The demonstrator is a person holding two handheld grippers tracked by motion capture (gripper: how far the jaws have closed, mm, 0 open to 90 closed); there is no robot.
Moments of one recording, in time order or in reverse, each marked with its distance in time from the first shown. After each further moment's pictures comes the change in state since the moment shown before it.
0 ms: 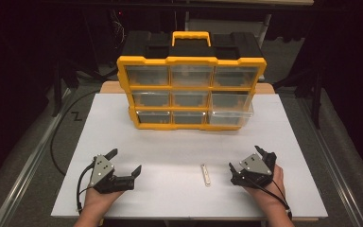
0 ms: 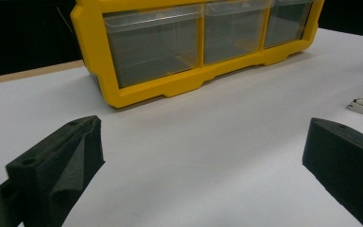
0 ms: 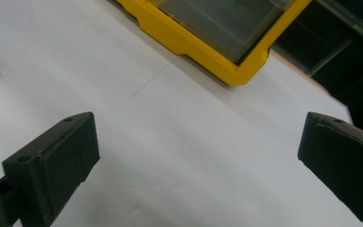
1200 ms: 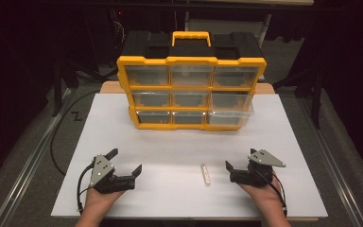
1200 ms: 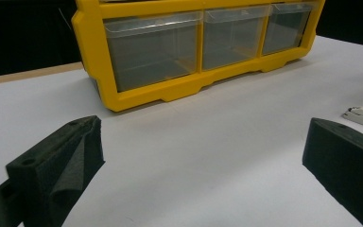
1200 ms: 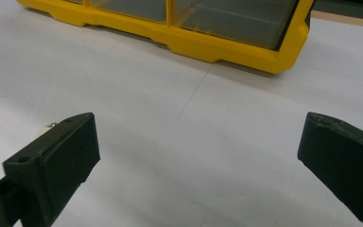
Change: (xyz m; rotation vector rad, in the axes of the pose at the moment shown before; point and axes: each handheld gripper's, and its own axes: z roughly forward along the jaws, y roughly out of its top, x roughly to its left) left arm -0.002 0.003 -0.001 -0.009 -0.003 -0.027; right arm -0.008 0.002 0.001 -0.016 0.196 0.343
